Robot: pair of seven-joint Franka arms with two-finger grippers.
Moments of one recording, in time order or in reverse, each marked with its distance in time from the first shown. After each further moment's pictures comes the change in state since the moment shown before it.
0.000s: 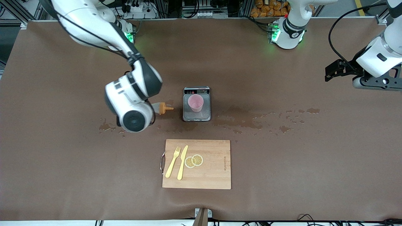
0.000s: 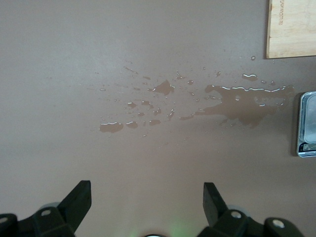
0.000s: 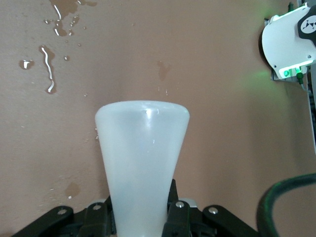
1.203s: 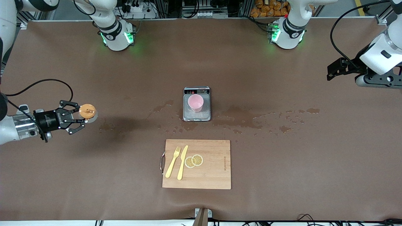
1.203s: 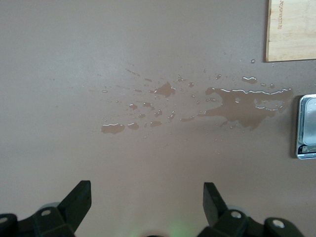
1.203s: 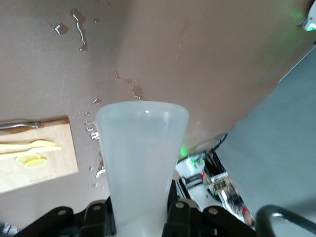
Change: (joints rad) left arm 0.002 -0.010 0.006 0.004 0.000 0.000 0.000; right arm -0.648 0.005 -0.009 -0.023 0.668 -0.183 -0.804
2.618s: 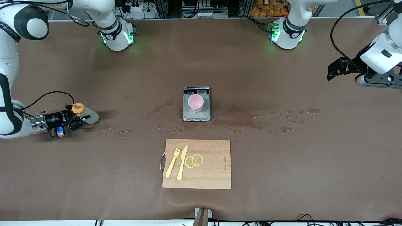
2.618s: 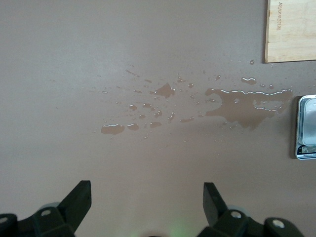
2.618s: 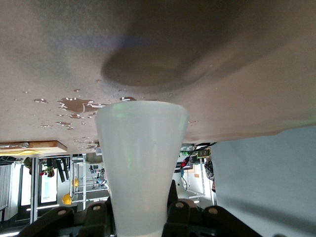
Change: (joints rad) left arm 0.000 0.000 -0.001 0.004 0.000 0.000 0.000; right arm -0.217 0.308 -0.062 -0.075 -0.011 0.028 -0.663
